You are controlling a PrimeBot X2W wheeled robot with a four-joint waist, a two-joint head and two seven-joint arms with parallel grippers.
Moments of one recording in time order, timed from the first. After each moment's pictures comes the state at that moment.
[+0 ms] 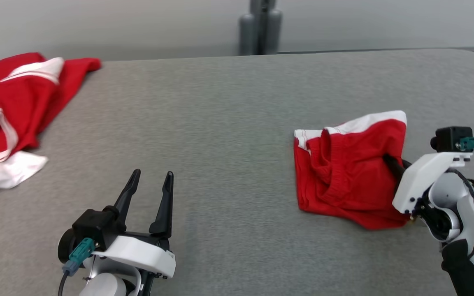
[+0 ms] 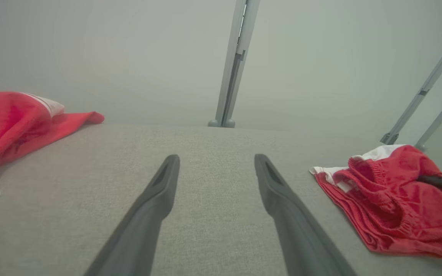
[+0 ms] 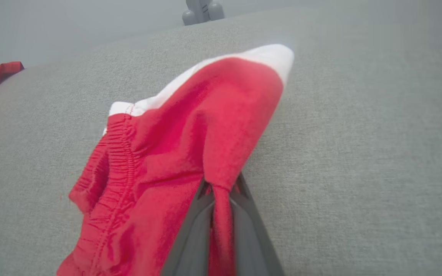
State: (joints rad) left arm -0.17 0.25 -0.46 0.11 -0.55 0.18 -0.24; right arm -0.52 -0.20 0.14 0.61 0.49 0.13 0.35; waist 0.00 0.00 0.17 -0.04
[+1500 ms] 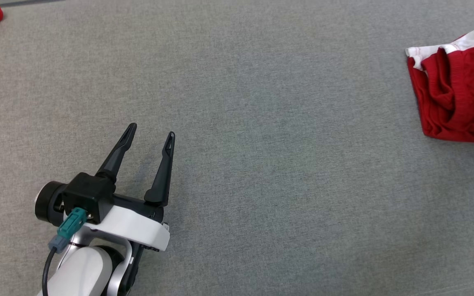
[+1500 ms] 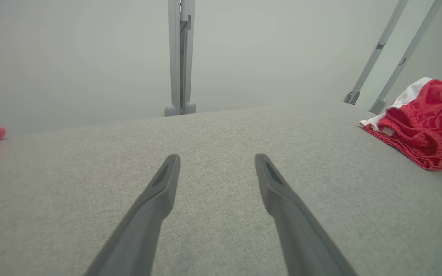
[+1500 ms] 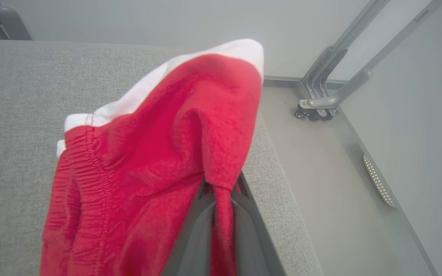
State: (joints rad) left arm -0.27 0.37 -0.49 -0.11 -0.47 0.23 -0.10; right arm -1.00 -0.43 0.15 1.16 0.24 0.13 0.03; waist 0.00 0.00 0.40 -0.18
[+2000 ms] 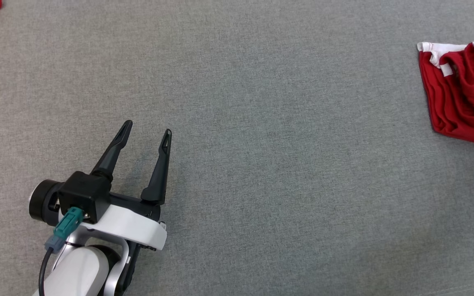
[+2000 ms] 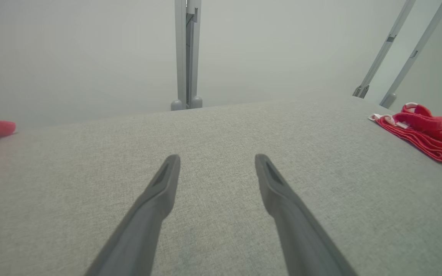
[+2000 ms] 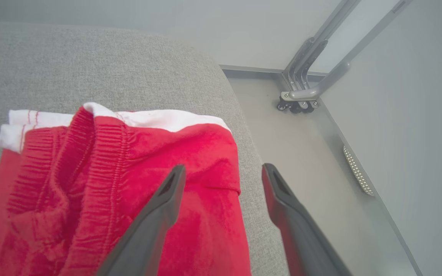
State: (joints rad) left arm -0.28 0.39 -0.49 -0.15 -0.45 0.26 -0.07; right arm -1.04 -0.45 0.02 1.28 0.08 0.13 -0.05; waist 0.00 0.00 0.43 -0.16
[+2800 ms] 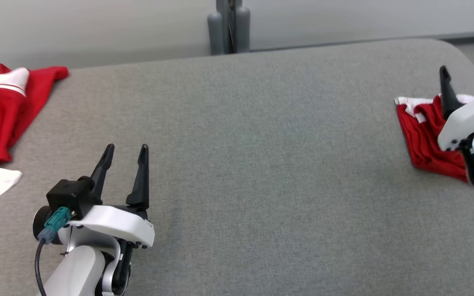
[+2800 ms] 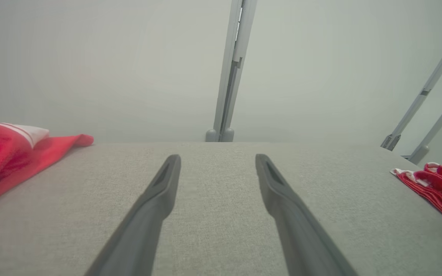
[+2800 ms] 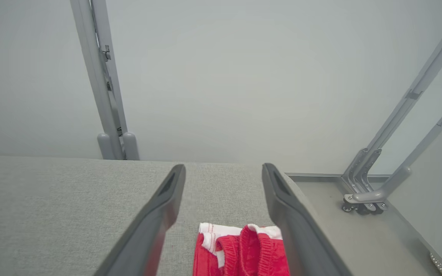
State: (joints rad) left arm -0.27 0.30 -0.43 0.15 -0.60 0.21 -0.19; right arm -0.91 -0.28 0.14 1.10 0.18 0.13 -0.26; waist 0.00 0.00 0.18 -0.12
